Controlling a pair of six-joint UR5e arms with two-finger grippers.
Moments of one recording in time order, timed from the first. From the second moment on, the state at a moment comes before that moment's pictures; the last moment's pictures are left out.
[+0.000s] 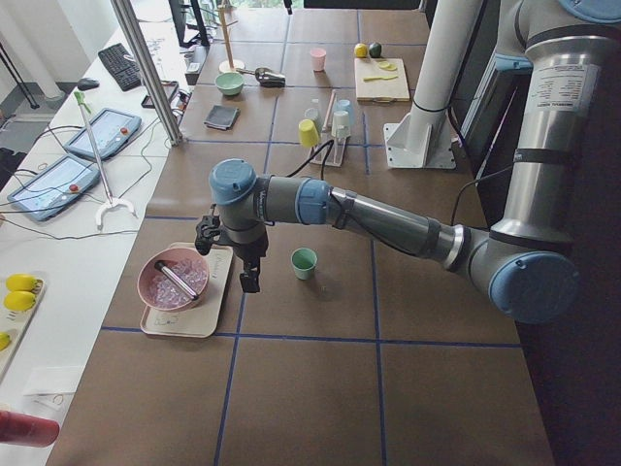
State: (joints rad) left arm -1.50 -1.68 -1.79 -1.29 -2.35 -0.05; right arm 1.42 -1.25 1.49 -1.98 2.31 -0.07
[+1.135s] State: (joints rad) left arm -1.13 -1.92 -1.58 -1.05 -2.35 -0.05; right arm 1.19 -1.04 1.23 -2.26 2.44 -0.07
